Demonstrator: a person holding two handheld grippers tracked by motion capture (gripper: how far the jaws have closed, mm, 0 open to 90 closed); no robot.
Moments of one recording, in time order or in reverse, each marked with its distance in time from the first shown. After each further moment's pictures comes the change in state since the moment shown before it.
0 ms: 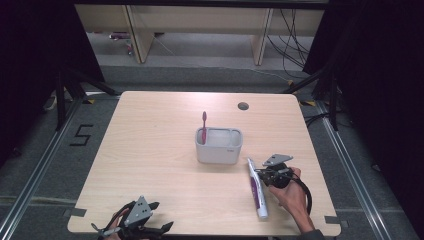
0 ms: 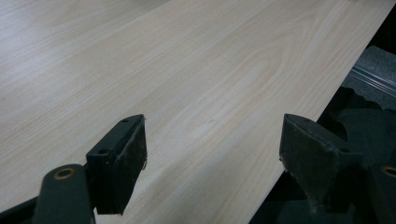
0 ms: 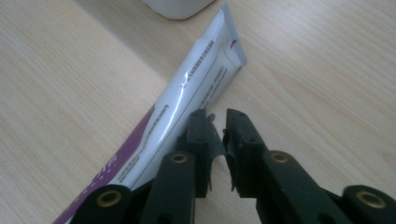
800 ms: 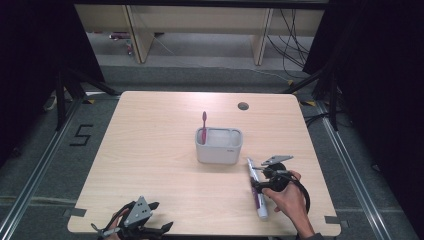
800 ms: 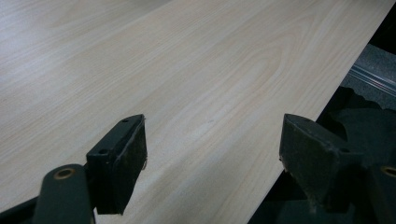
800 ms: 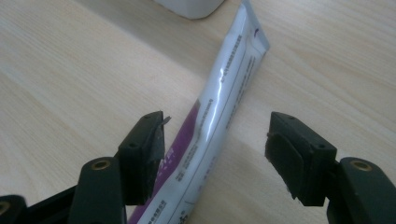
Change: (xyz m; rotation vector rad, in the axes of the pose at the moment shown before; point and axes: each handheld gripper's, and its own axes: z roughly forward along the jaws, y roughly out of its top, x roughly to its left) left arm -0.001 0.000 0.000 -0.014 -0.003 -0.017; right arm 0.019 0.008 -0.014 0.063 0.041 0.164
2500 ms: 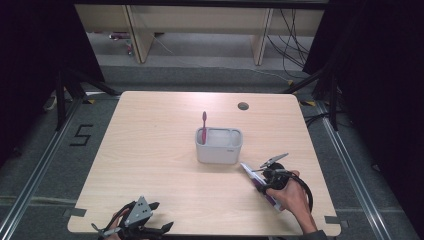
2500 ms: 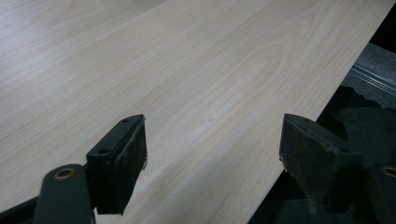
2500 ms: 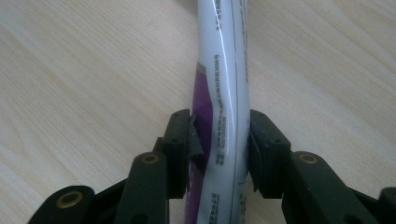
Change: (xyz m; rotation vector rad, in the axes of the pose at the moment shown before) left arm 0.000 0.000 0.000 0.008 0.004 0.004; right arm -0.013 -0.001 0.011 0.180 0.064 -0.047
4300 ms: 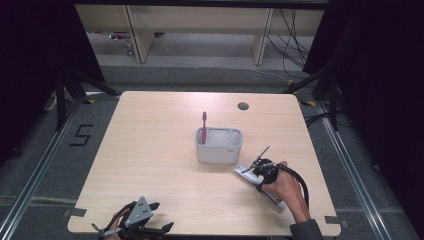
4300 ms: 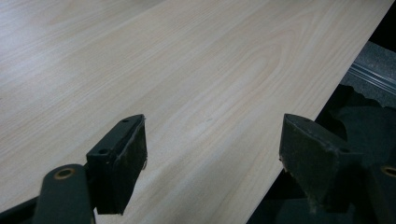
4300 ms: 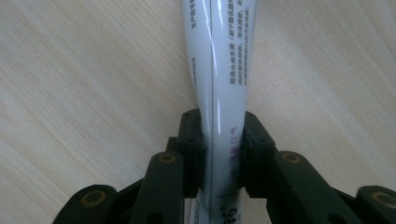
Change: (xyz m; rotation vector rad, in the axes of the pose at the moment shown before) left arm 0.000 0.000 0.001 0.004 -0.010 0.003; right arm 0.008 0.031 0.008 0.255 -0.032 -0.172
